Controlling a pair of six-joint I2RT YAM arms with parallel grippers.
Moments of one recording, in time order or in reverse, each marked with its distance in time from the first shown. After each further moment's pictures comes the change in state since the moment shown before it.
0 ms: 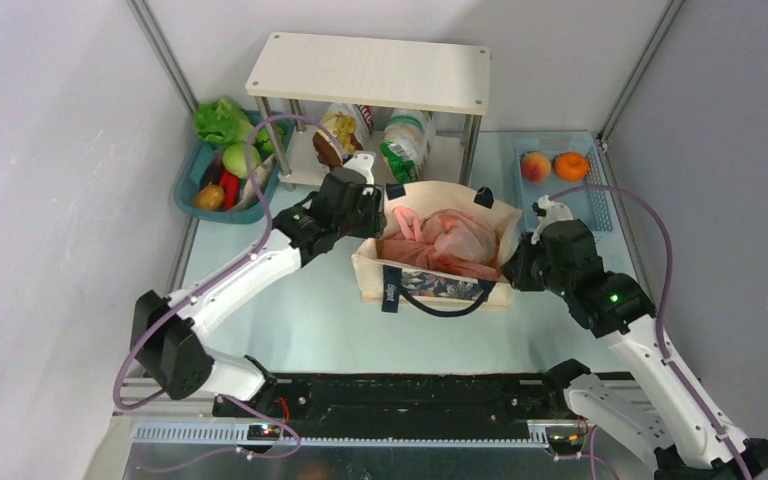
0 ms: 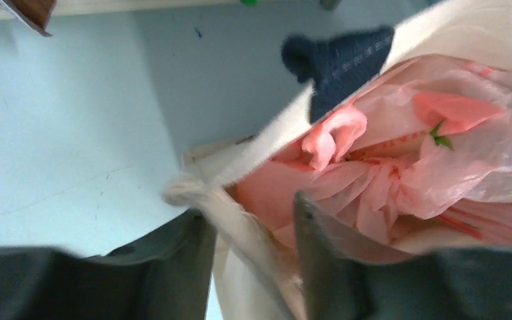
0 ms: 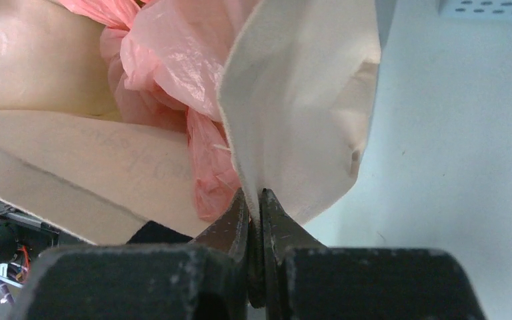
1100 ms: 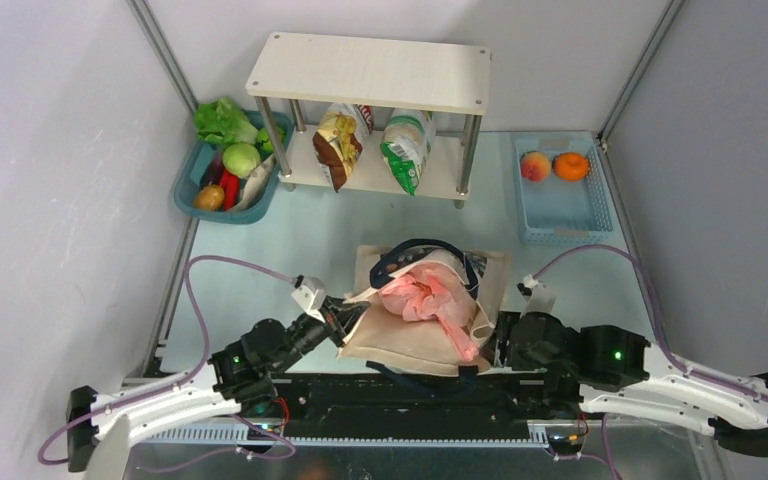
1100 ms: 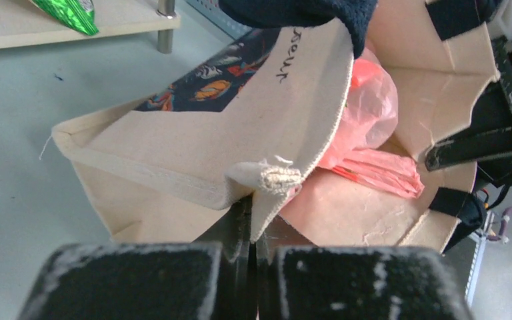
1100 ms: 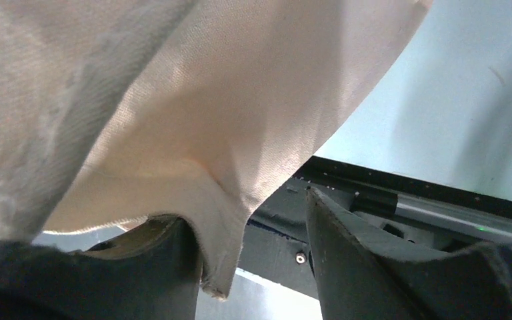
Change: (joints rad) left arm -0.439 -1.022 -1.051 0.643 -0.117 0.093; right arm 0.771 -0.287 -0.319 -0.244 0.303 0.718
